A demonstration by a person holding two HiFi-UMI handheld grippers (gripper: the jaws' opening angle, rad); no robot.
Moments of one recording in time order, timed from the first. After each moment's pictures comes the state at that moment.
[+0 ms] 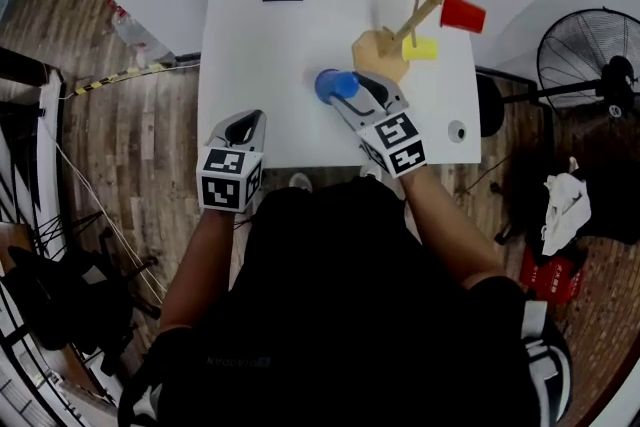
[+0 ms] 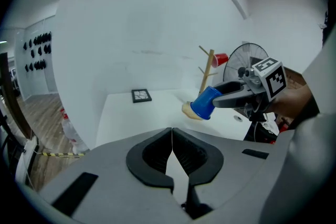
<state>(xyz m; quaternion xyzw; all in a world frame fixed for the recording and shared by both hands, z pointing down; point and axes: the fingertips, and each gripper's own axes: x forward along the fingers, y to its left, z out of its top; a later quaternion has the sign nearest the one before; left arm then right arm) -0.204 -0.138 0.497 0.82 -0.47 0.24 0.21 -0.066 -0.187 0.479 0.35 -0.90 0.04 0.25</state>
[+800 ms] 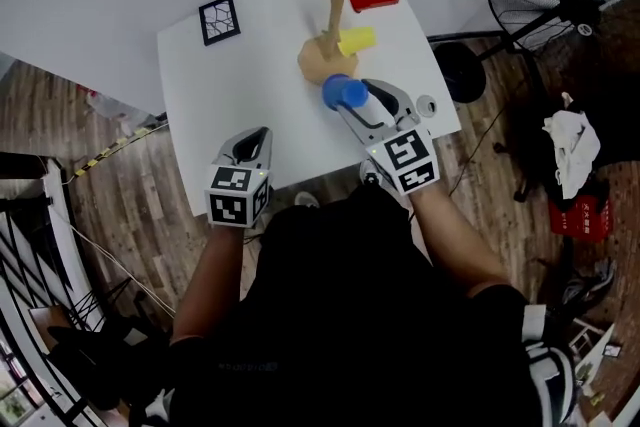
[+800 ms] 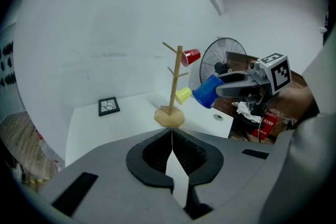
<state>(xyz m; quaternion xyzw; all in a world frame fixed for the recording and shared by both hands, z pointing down) -0.100 -0.140 0.482 0.88 -0.37 0.26 0.16 0.052 -0.152 0.433 0.49 -0.84 0.02 0.21</state>
